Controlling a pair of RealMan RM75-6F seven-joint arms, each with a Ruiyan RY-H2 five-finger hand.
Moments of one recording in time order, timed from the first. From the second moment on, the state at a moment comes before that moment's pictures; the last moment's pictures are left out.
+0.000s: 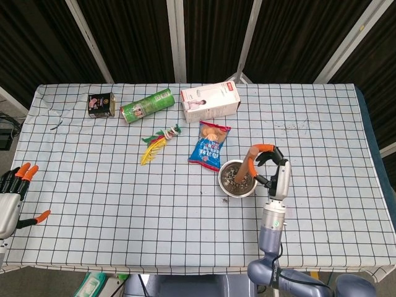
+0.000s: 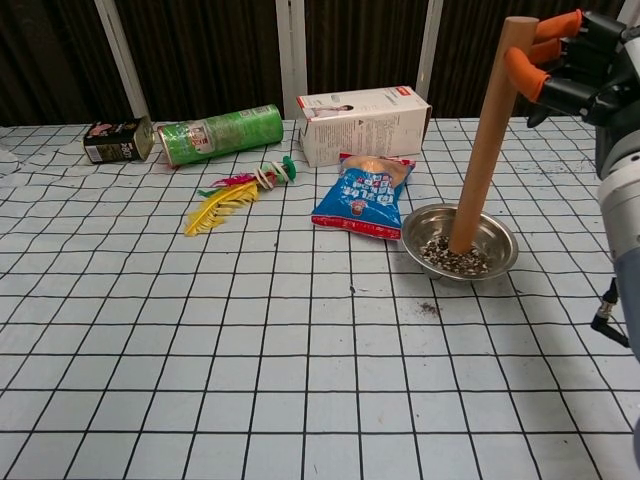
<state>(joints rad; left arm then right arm) -0.11 -1.13 -0.05 -1.60 1.48 1.46 0.03 0.50 -2.02 0.43 -1.19 -1.35 1.63 0.59</state>
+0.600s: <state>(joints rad) -0.11 -1.13 -0.05 -1.60 1.47 1.46 0.04 0.50 -2.08 0.43 -1.08 -1.37 1.63 0.64</state>
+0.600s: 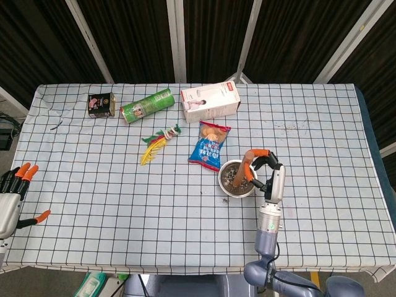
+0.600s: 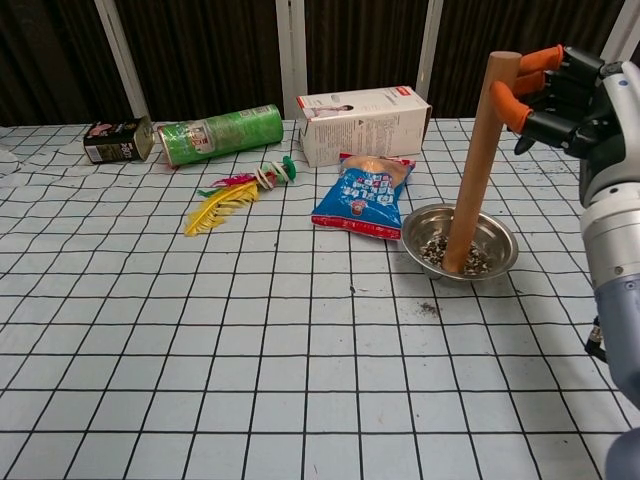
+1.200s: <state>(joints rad) -0.11 -1.13 -0.05 -1.60 1.47 1.46 0.04 0.50 -2.10 0.43 -1.06 -1.37 1.63 0.66</state>
